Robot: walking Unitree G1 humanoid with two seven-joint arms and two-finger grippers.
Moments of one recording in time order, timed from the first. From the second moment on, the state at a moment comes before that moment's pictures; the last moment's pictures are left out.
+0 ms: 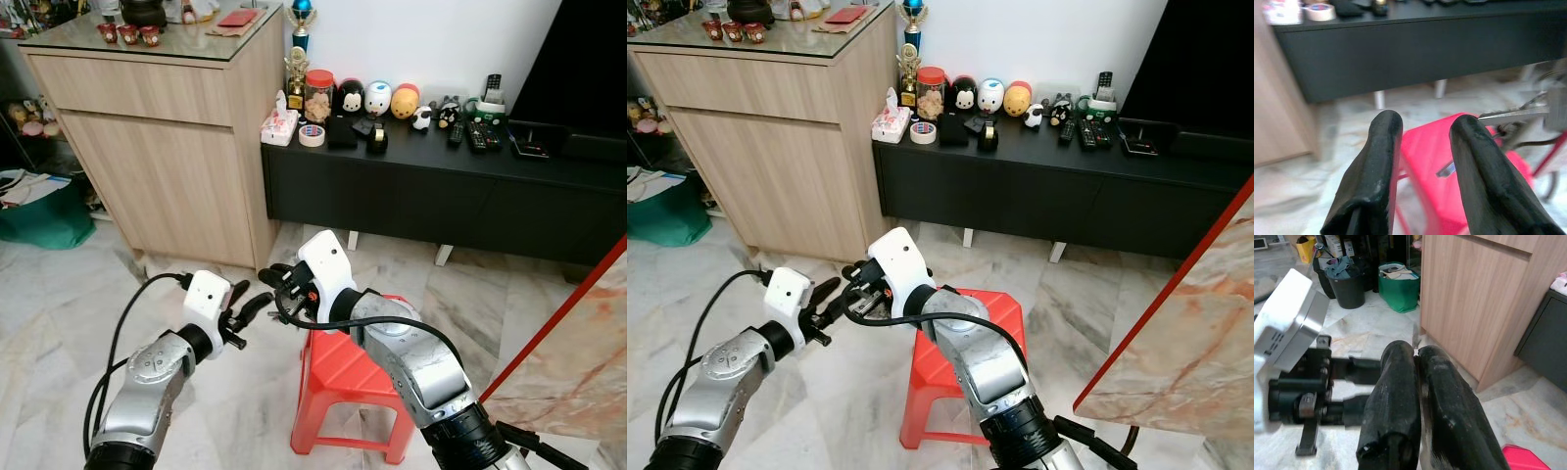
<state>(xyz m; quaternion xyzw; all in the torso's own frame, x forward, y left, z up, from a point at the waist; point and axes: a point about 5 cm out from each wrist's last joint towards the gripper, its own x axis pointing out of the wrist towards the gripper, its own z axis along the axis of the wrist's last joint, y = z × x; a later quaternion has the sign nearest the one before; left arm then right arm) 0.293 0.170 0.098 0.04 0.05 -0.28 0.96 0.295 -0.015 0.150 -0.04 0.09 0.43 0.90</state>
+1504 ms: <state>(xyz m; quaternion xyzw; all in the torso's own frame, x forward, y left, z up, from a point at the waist) 0.280 0.157 0.094 0.01 0.08 -0.35 0.93 0.292 -0.010 0.149 -0.04 0.09 0.45 0.89</state>
